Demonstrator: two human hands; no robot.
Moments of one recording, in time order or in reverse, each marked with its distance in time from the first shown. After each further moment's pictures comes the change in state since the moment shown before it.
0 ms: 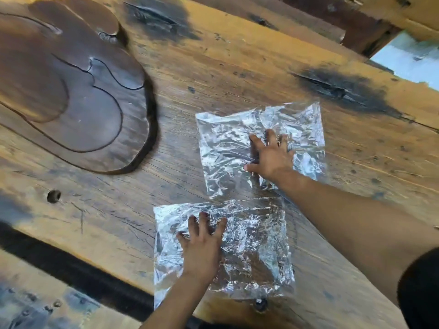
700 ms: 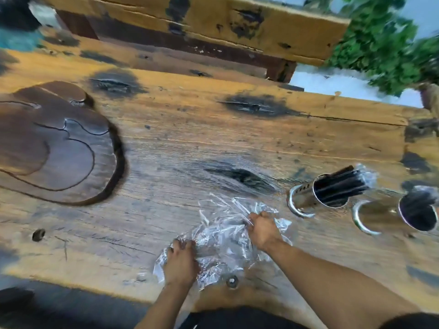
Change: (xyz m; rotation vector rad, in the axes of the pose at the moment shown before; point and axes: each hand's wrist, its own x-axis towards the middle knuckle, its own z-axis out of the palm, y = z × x) left_hand -0.067 0.027 0.009 -0.108 -0.034 -0.069; right_hand -0.226 0.092 0.104 0.382 -0.001 0.214
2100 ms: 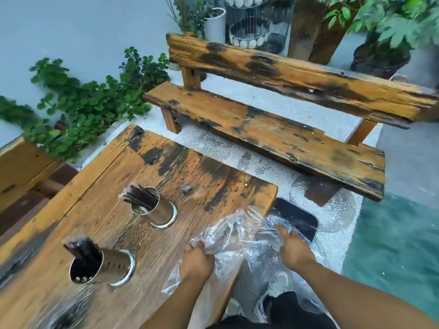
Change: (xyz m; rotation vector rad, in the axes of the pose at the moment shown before) left_hand -0.180 0.432 0.176 0.584 -0.083 0.840; right_hand -0.349 0.450 0.093 0.789 0.393 0.903
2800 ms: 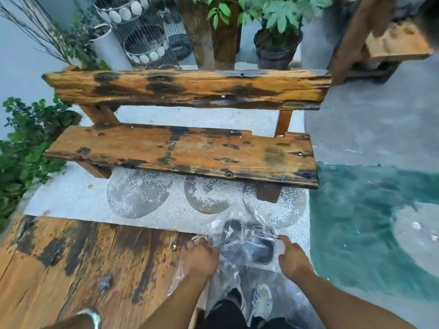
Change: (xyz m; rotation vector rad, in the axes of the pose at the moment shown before) left_hand 0.098 0.314 0.025 0.274 -0.133 0.247; right_hand 0.096 0.178 -0.104 0.447 0.037 0.367
